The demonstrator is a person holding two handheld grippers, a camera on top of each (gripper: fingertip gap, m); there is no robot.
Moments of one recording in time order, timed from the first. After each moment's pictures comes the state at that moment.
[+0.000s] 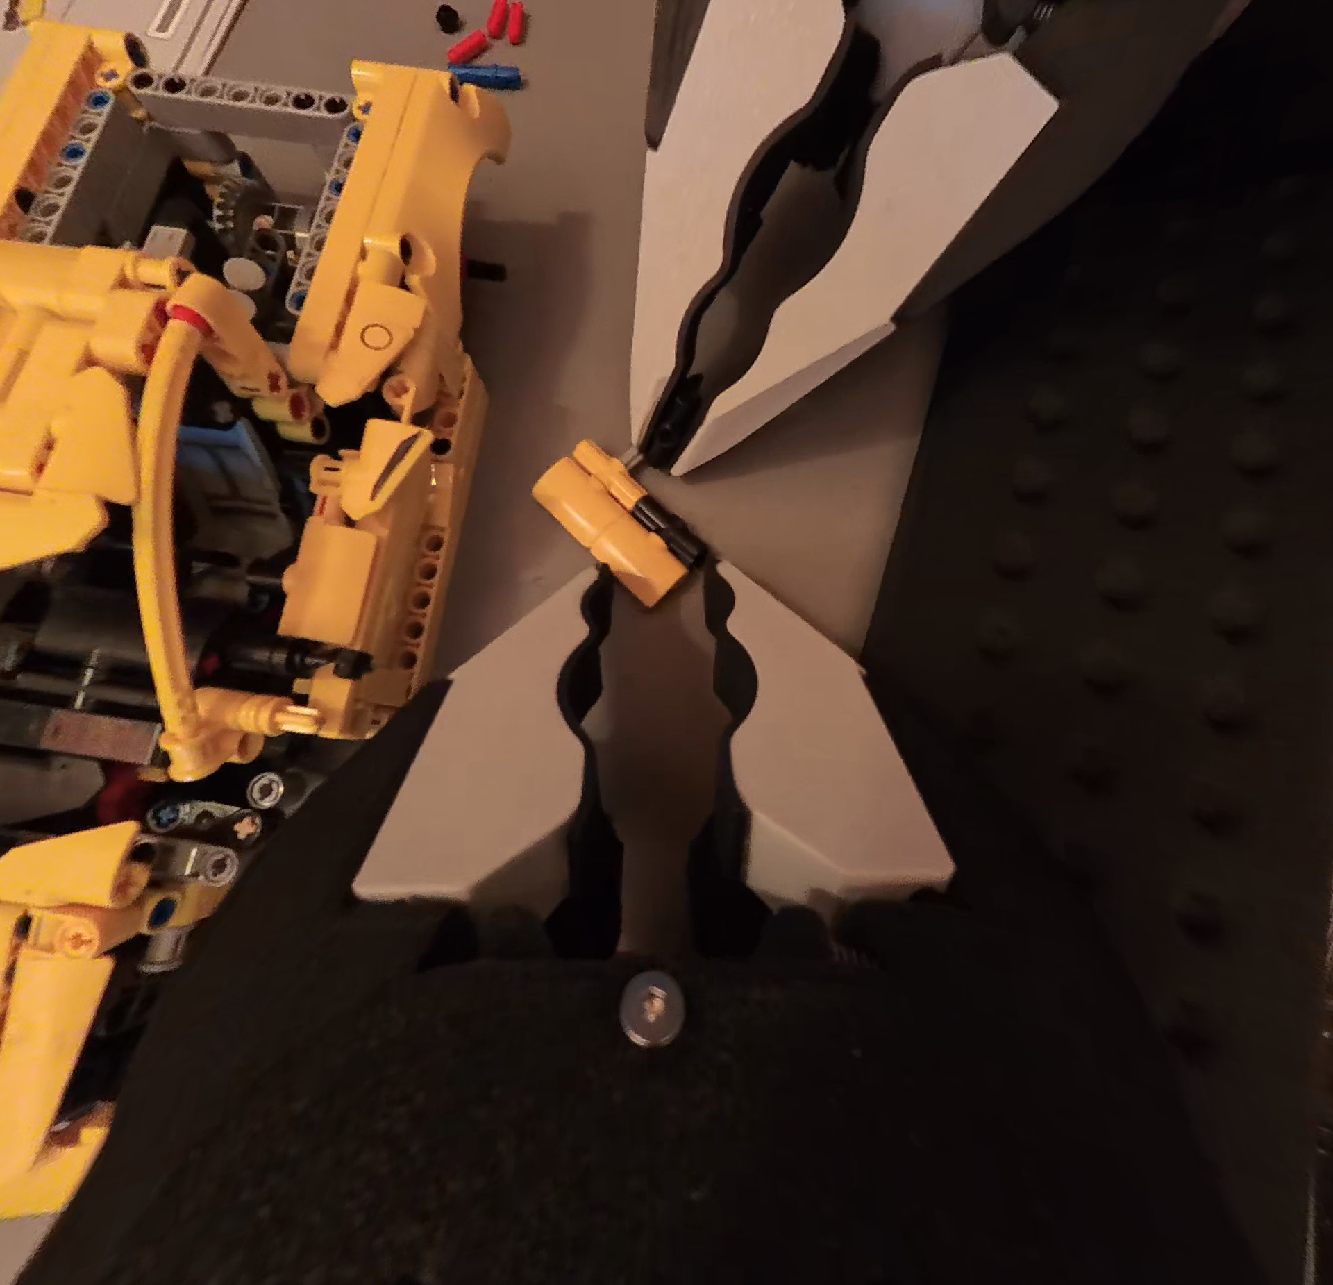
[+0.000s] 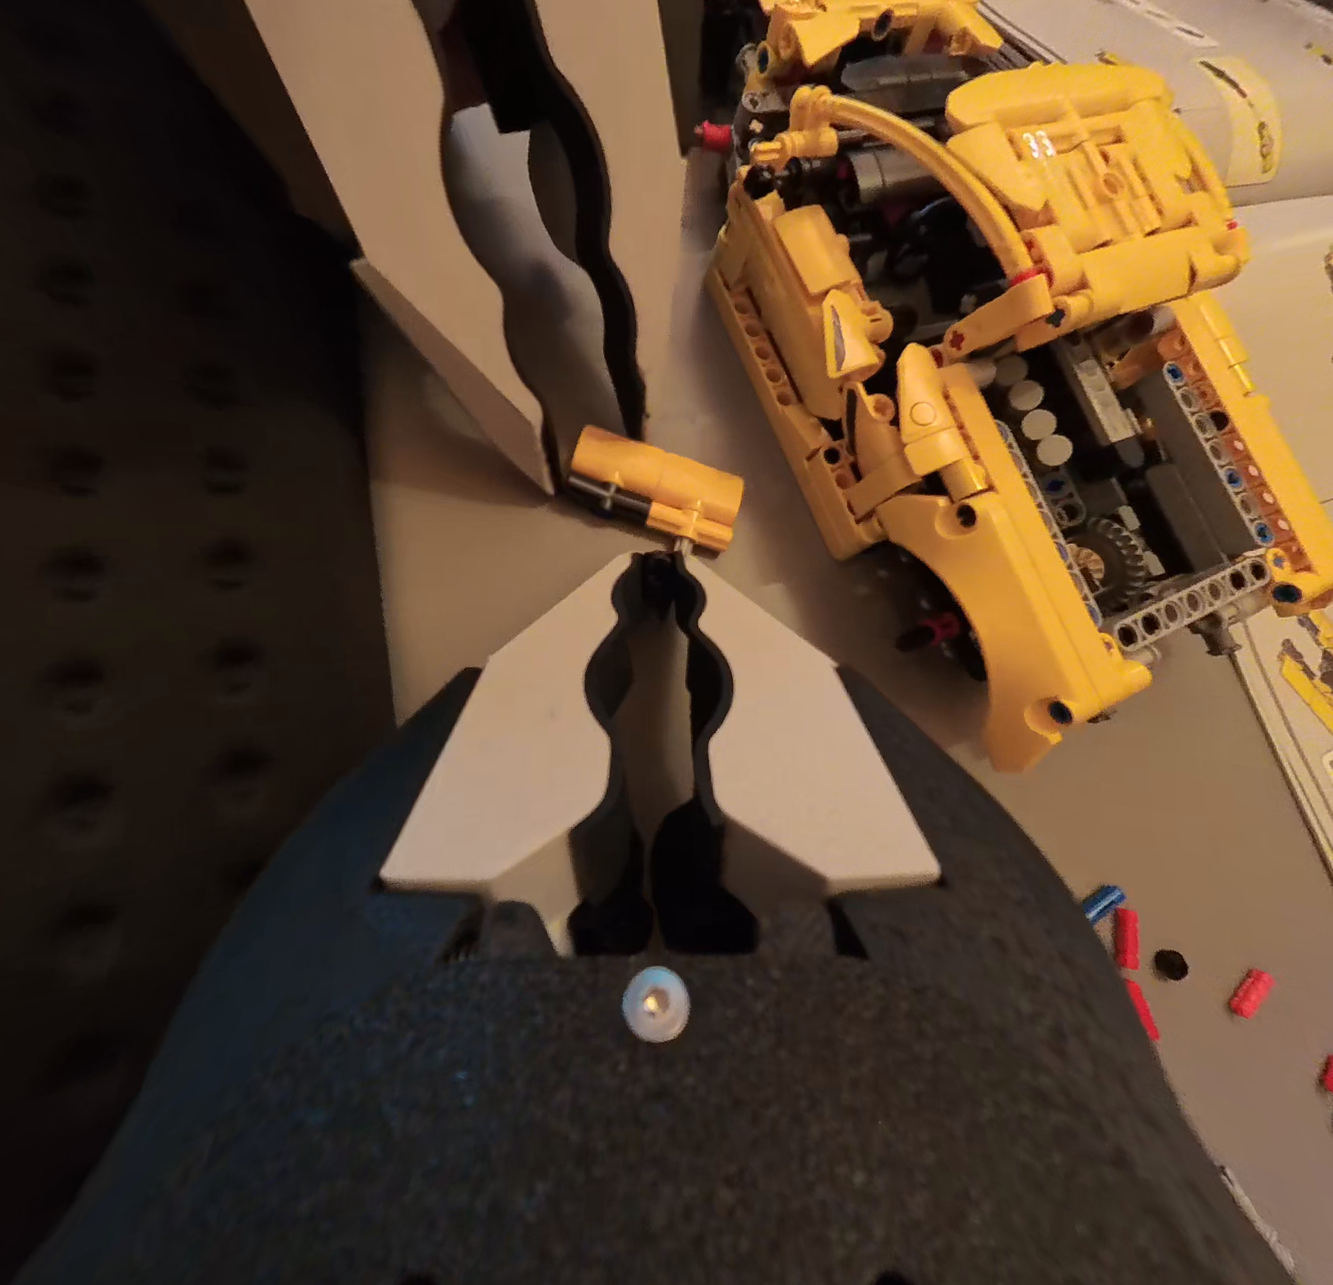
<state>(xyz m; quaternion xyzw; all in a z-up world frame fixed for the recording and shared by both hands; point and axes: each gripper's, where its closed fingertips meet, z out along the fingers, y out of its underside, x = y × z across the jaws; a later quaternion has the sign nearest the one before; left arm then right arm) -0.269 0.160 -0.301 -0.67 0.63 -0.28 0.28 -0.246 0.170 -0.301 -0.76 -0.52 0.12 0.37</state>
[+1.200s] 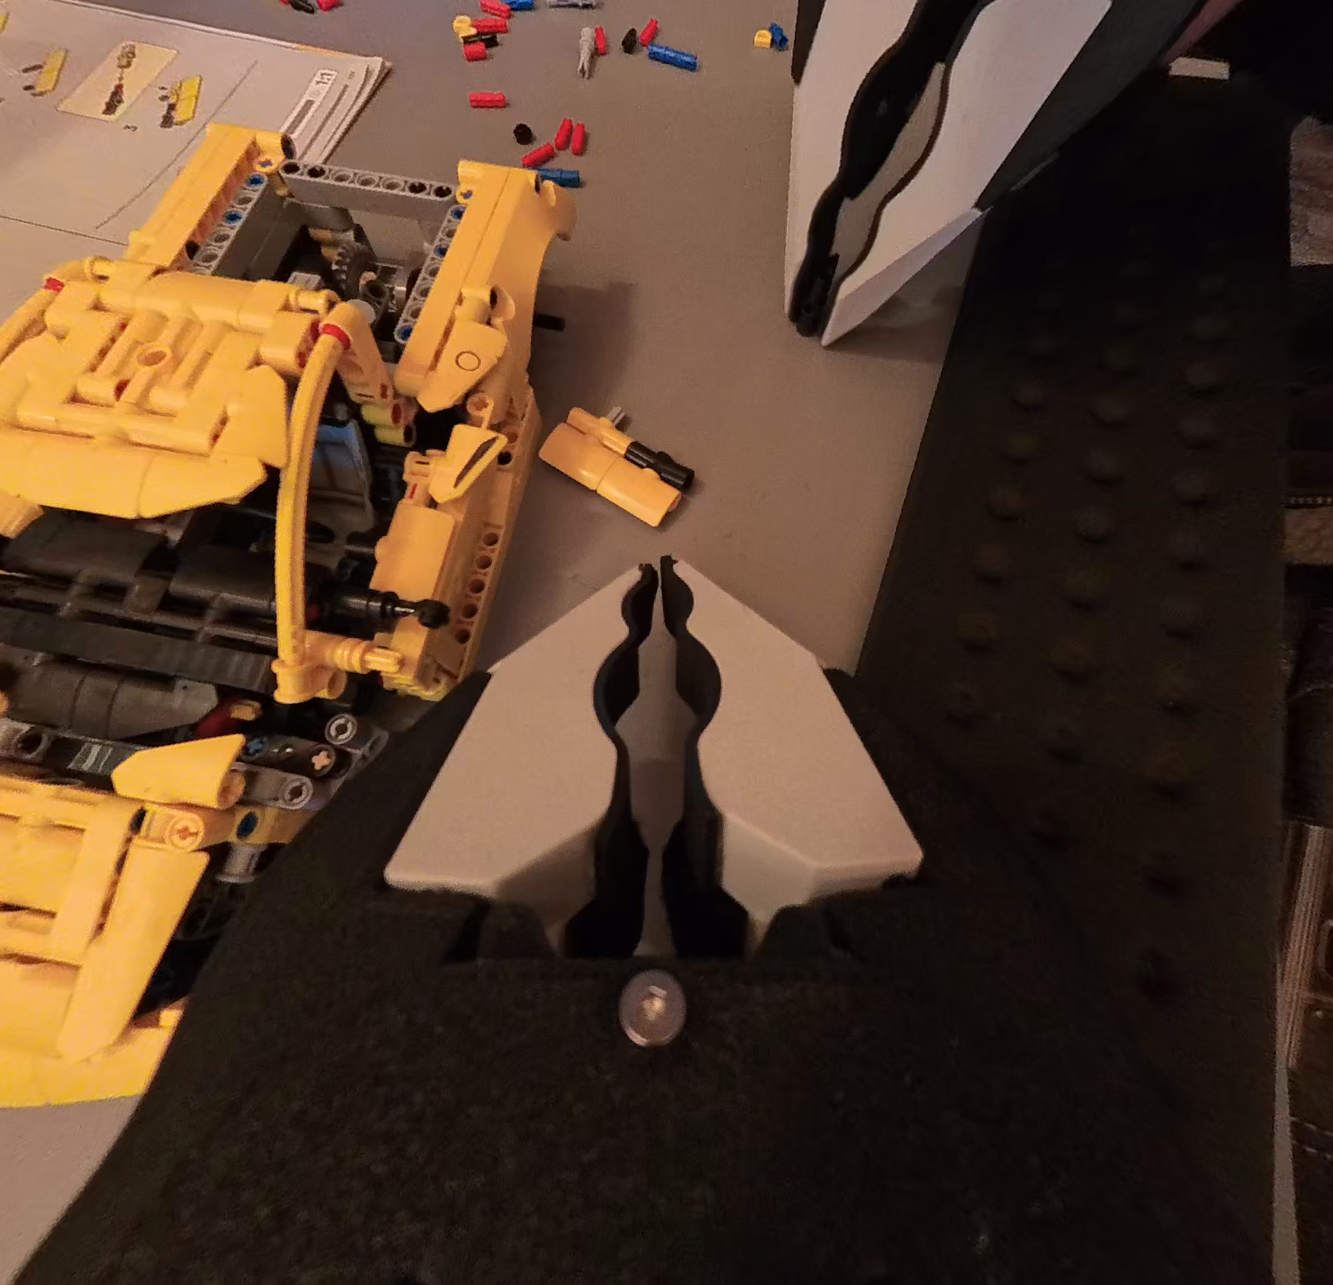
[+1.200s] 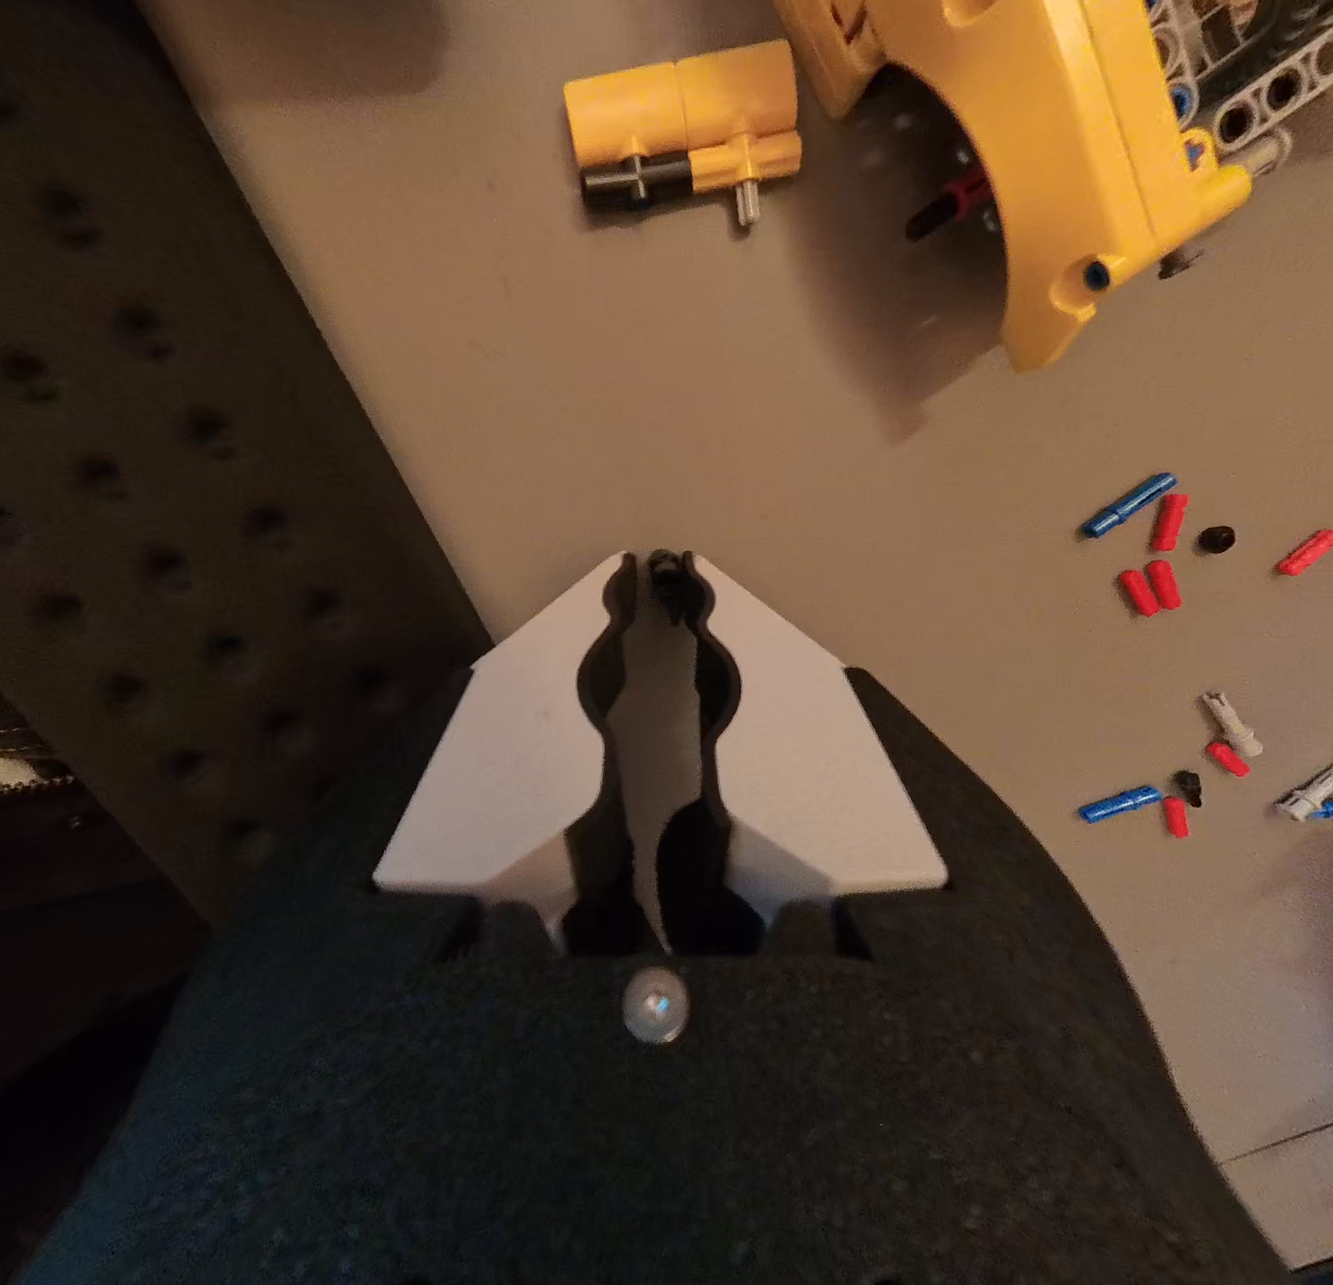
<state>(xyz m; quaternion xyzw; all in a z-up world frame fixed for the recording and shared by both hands) -0.278 0.168 -0.280 -0.67 0.59 -0.31 0.32 -0.170 0.127 -0.305 -0.89 -0.44 0.03 0.13</state>
